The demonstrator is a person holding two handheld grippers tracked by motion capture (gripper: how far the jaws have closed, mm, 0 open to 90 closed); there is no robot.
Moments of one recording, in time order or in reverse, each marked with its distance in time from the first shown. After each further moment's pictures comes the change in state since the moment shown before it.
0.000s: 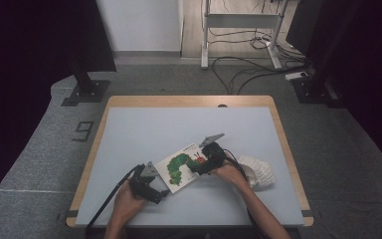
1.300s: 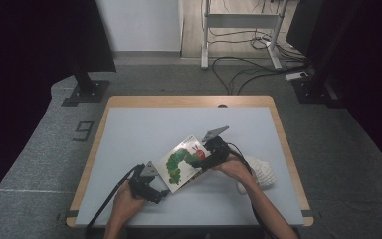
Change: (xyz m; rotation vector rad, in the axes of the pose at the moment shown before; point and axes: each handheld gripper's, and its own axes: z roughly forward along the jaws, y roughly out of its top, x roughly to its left) left arm 0.000 0.000 0.000 0.001 0.002 0.000; right arm 0.005 0.023 -0.038 -0.024 0.081 -0.068
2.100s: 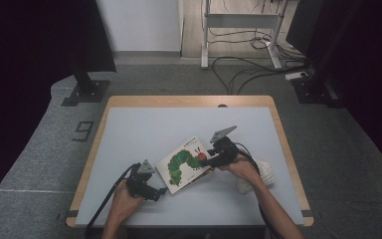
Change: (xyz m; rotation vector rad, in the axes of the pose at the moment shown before) left arm 0.005 0.000 -0.008 -0.002 0.004 -0.106; right arm -0.005 -0.013 -0.022 0.030 0.021 -0.003
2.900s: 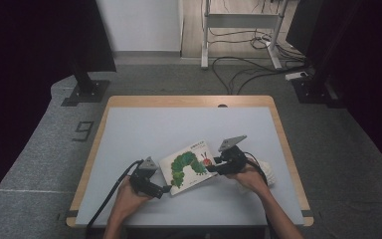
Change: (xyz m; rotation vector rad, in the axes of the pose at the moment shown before) left arm -0.002 0.016 0.003 -0.011 -0.073 -0.014; right arm 0.015 -0.029 -0.017 -0.037 -0.041 0.001
